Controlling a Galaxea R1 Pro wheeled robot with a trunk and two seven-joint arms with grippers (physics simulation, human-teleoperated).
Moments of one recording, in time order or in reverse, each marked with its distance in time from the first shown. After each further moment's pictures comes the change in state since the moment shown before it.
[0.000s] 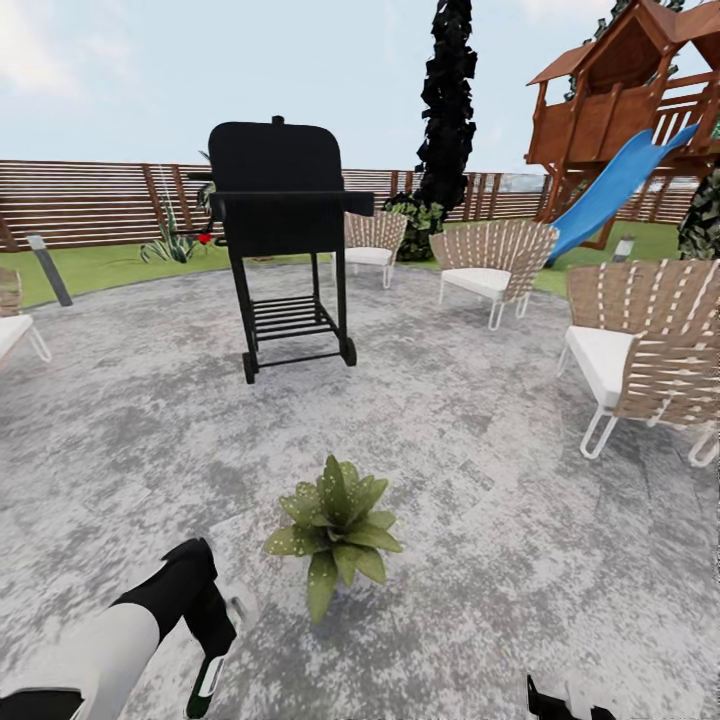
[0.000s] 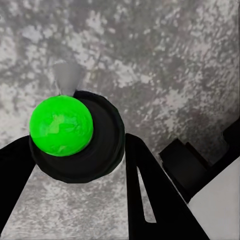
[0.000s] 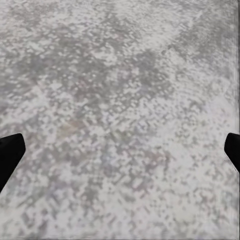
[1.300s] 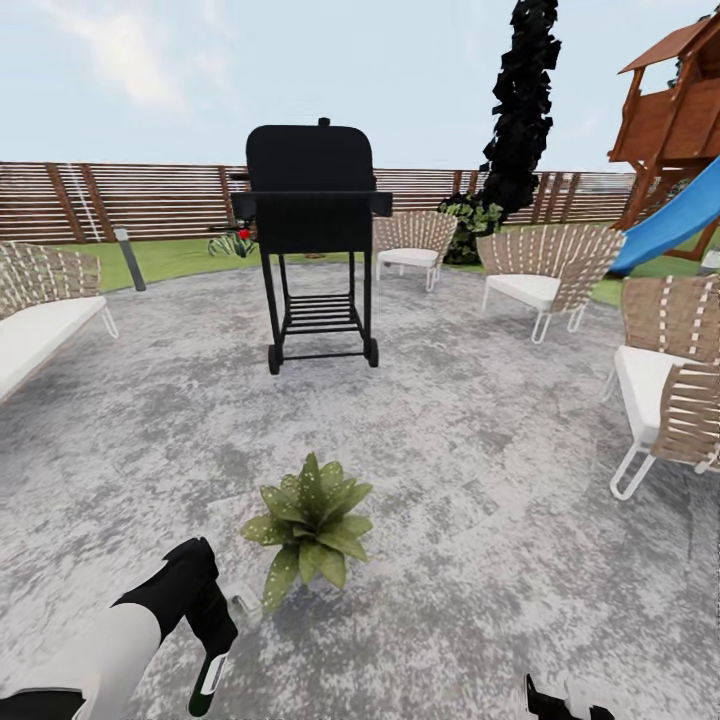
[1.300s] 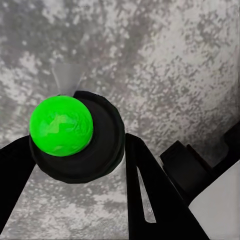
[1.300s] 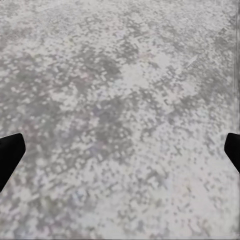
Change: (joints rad) left arm 0.001 -0.004 0.003 -0.004 0.002 0.001 0.008; right arm 0.000 0.001 0.000 -0.002 0.000 0.000 0.000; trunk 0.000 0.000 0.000
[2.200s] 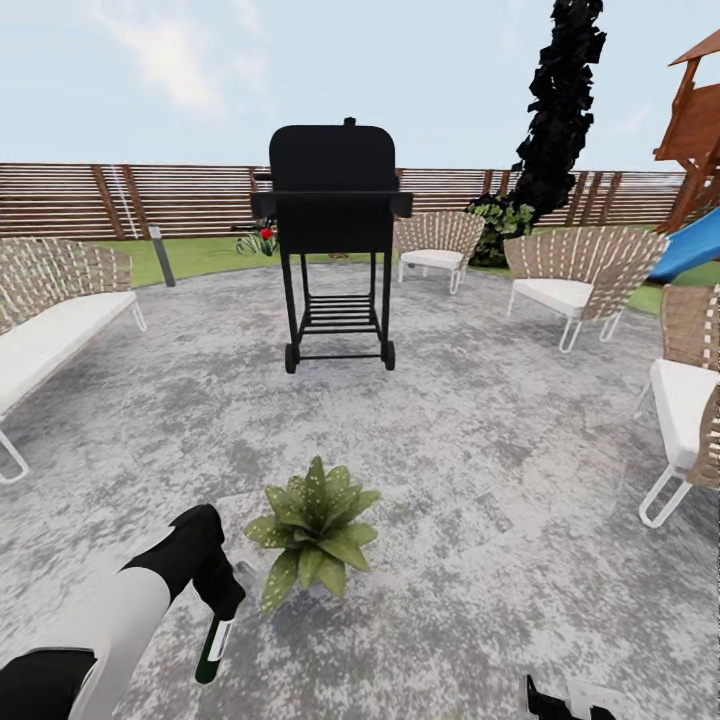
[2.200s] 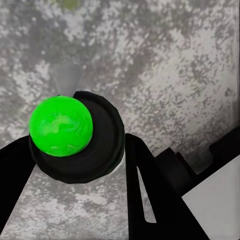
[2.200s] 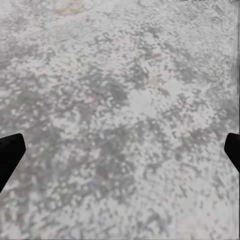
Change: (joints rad) left arm -0.095 -0.008 -0.013 -0.005 -0.004 0.148 -0.058; right arm 0.000 -0.001 0.000 0.001 0.000 0.000 0.000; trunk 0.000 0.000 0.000
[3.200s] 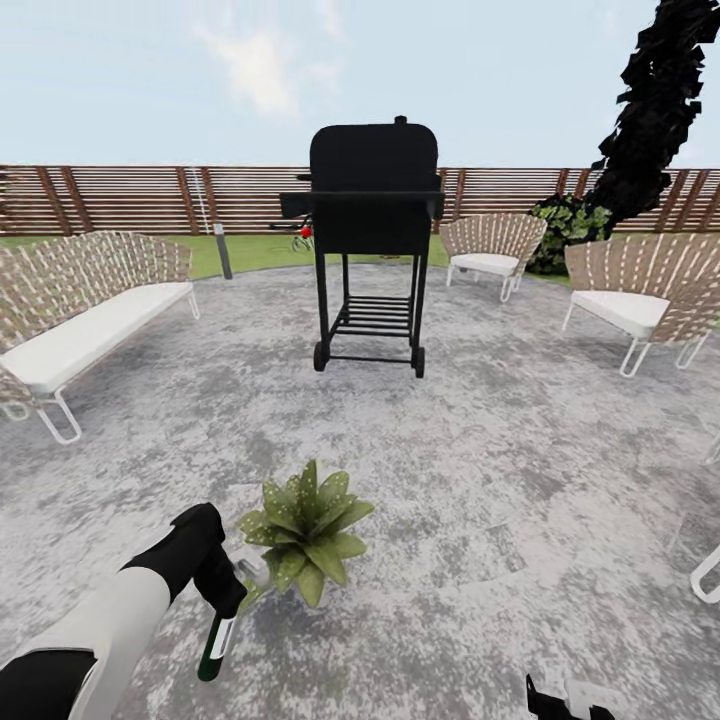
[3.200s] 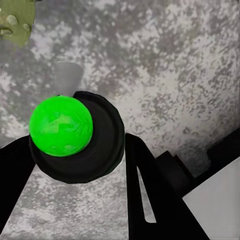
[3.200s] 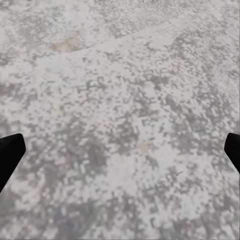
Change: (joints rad) left arm 0.000 -0.001 0.003 -0.007 0.012 0.009 0.004; right arm 0.000 0.001 0.000 -0.002 0.000 0.000 0.000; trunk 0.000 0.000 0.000
